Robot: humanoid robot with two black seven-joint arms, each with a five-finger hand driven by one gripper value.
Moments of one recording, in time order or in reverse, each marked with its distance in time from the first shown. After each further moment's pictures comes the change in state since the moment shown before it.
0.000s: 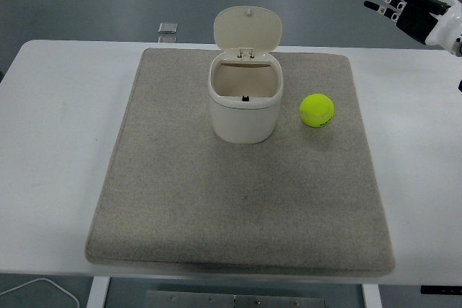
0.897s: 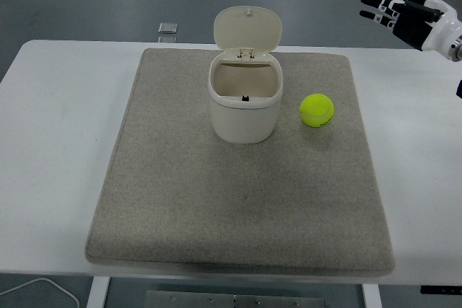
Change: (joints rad) left arm -0.010 0.000 0.000 -0.001 0.000 0.000 0.000; right arm -0.007 0.006 -0.010 -0.001 -0.093 -0.002 0.003
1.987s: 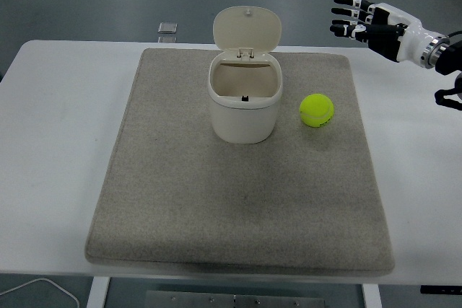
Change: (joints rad) left arm 0.000 0.000 0.000 0.001 0.000 0.000 0.000; right arm 0.005 0.069 0.008 0.000 -0.324 -0.027 0.012
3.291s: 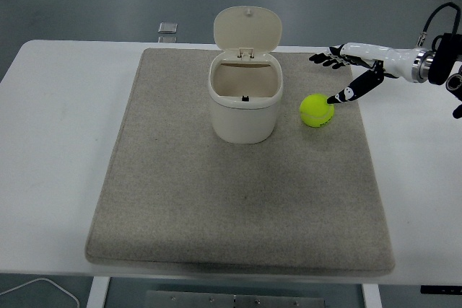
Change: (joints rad) left arm 0.000 0.000 0.000 0.000 0.000 0.000 0.000; right arm 0.009 -0.002 -0.021 0.041 -0.964 0.022 0.212
